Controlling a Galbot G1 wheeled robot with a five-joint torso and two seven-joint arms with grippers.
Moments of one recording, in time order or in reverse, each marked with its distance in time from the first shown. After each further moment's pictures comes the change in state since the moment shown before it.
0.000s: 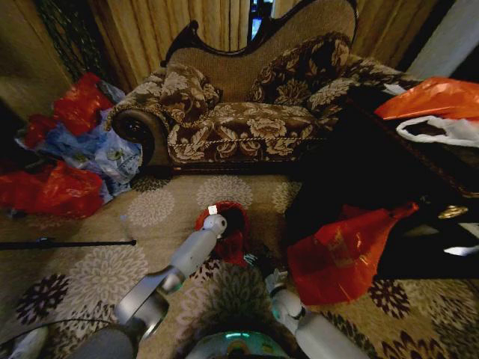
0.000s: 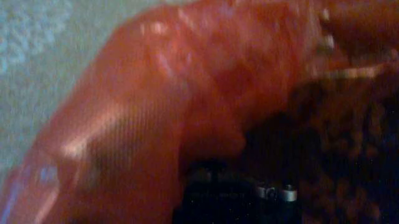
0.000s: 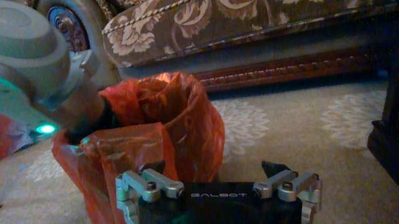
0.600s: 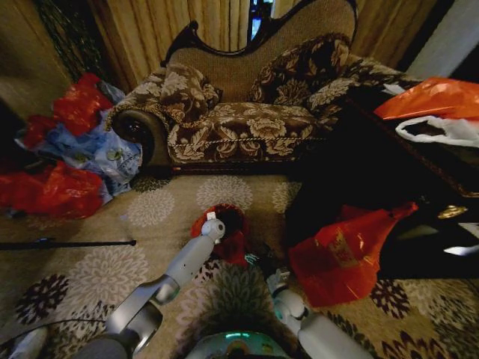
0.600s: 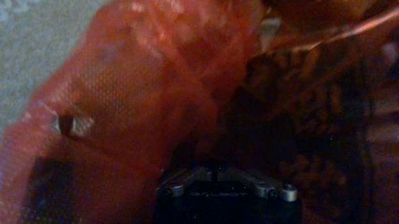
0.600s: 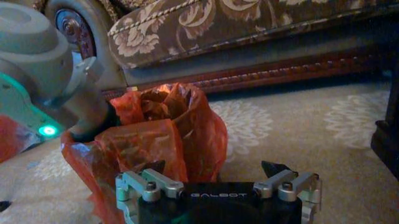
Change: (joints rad) left arm 0.039 0.005 -0.030 -0.062 -0.084 0.016 -0.027; right arm -0.020 -0.007 -0.003 0.019 -0.010 0.011 -0.006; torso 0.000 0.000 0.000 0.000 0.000
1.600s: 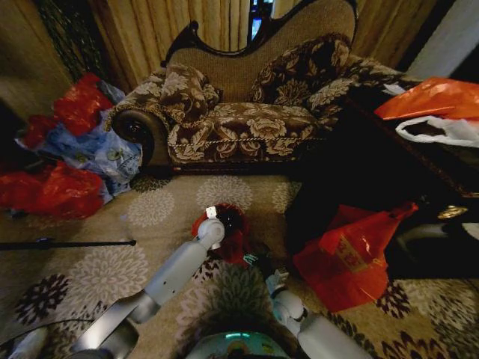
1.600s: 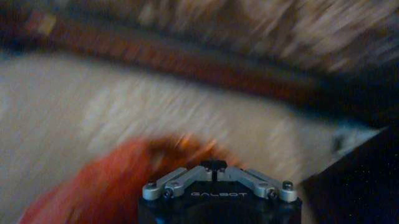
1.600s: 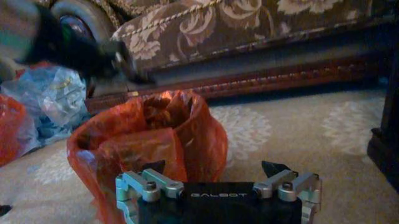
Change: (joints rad) left arm 0.173 0.237 0.042 -0.606 0.219 -0.237 0.235; right arm -0.039 -0.020 0.028 0.059 -0.027 -0.001 0.013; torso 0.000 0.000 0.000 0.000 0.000
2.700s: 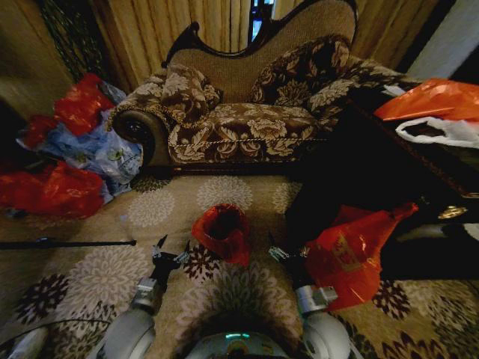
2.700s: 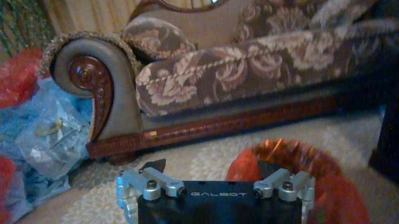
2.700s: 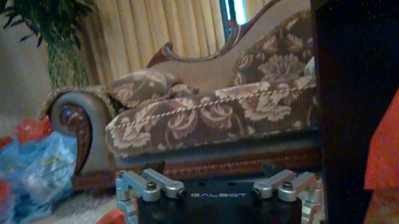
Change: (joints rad) left arm 1.082 0.103 -0.619 -0.624 0.772 -0.186 0.217; right arm -0.534 0.126 0.484 0.569 -0.265 -0.084 -0.127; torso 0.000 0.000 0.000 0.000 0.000
